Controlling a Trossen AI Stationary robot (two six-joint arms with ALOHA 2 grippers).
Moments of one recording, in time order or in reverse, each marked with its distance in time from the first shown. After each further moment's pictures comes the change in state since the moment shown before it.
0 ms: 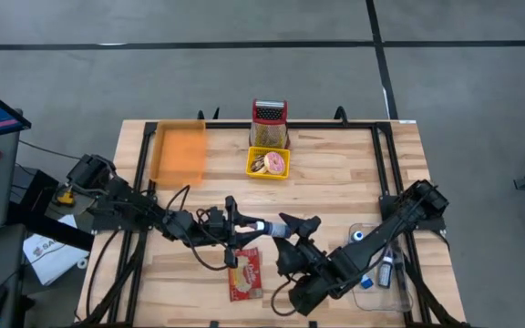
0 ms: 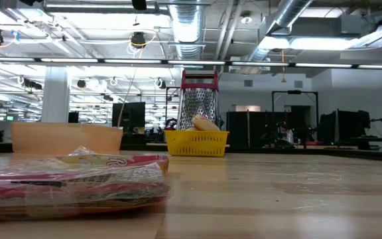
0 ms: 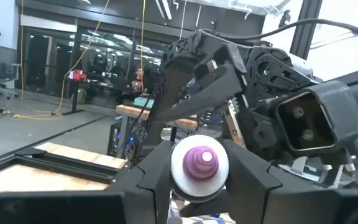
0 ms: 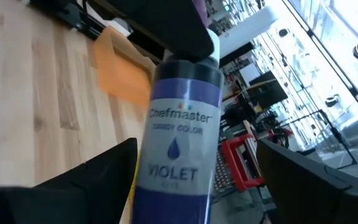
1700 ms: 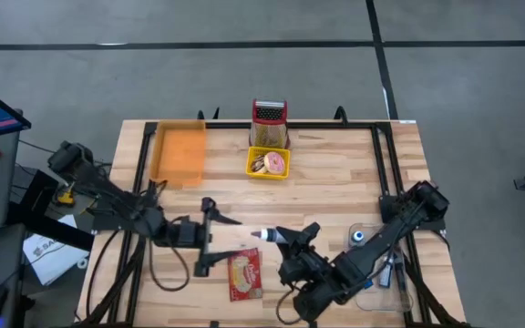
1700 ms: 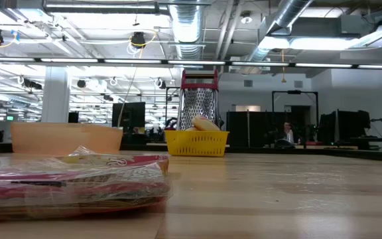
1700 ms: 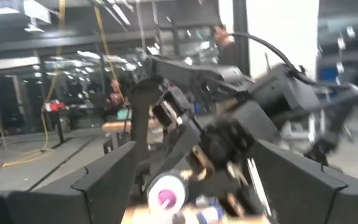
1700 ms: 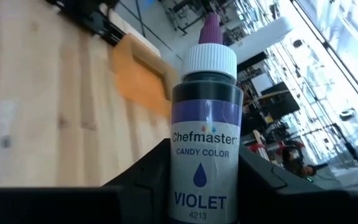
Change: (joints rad) left arm -0.126 -0.272 0.000 -0.296 0.024 0.276; right arm 0.026 0.001 0.000 0.050 -0.046 -0.075
